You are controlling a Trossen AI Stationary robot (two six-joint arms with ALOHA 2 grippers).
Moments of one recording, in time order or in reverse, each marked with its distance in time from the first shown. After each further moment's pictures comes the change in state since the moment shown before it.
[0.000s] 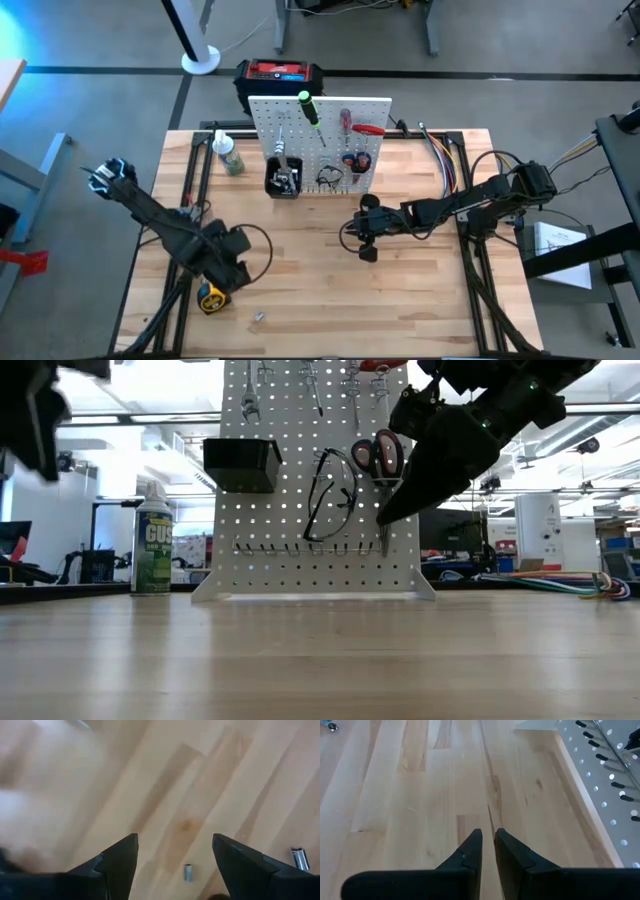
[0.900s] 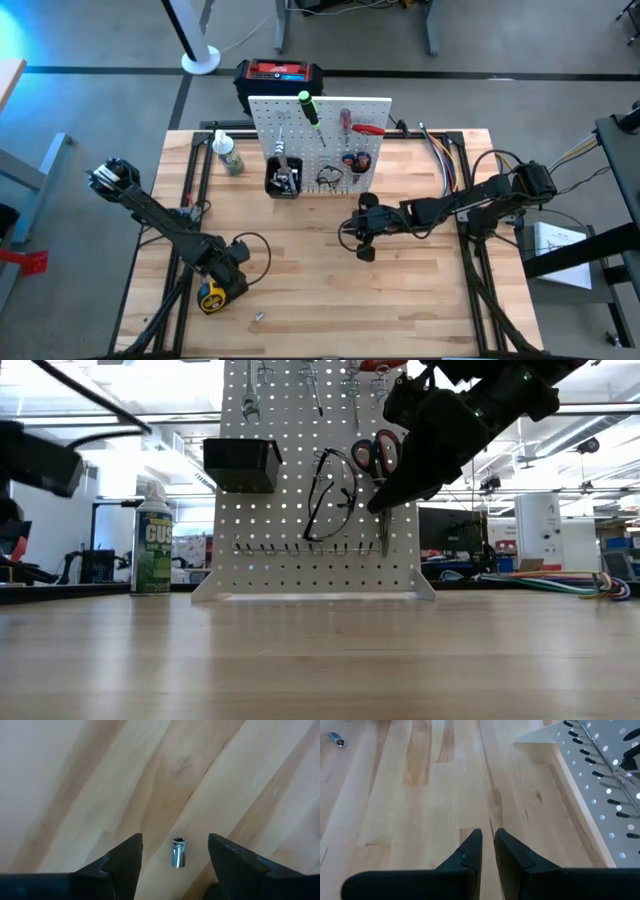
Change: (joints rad) left arm -0.005 0.001 -0.383 0.457 0.288 -0.081; right arm 0.000 0.000 0.037 -0.006 -0.002 0.002
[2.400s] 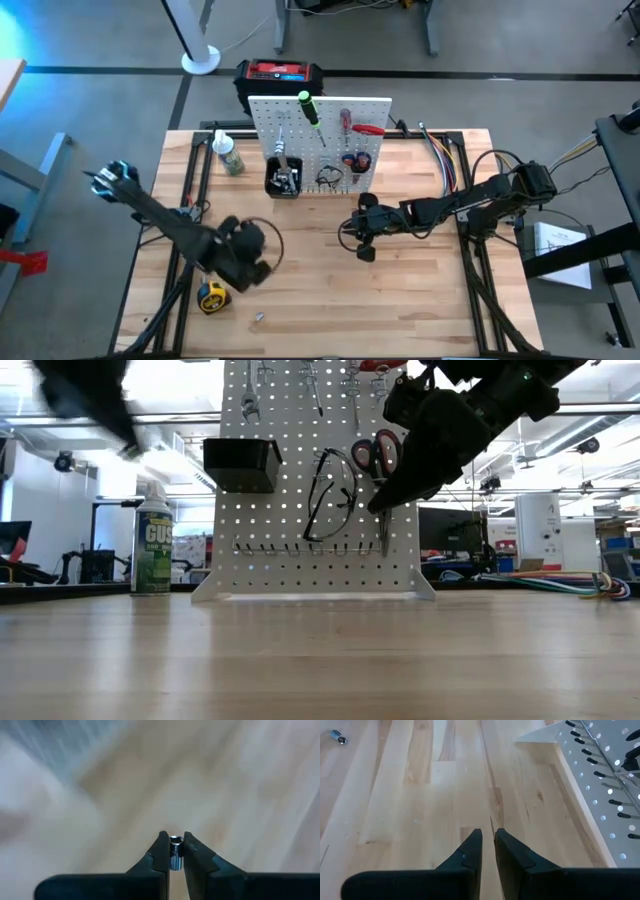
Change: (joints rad) left arm 0.081 0.039 0.431 -0.289 -0.533 0.098; right arm 0.000 0.000 0.001 -0.005 -0.005 -0.009
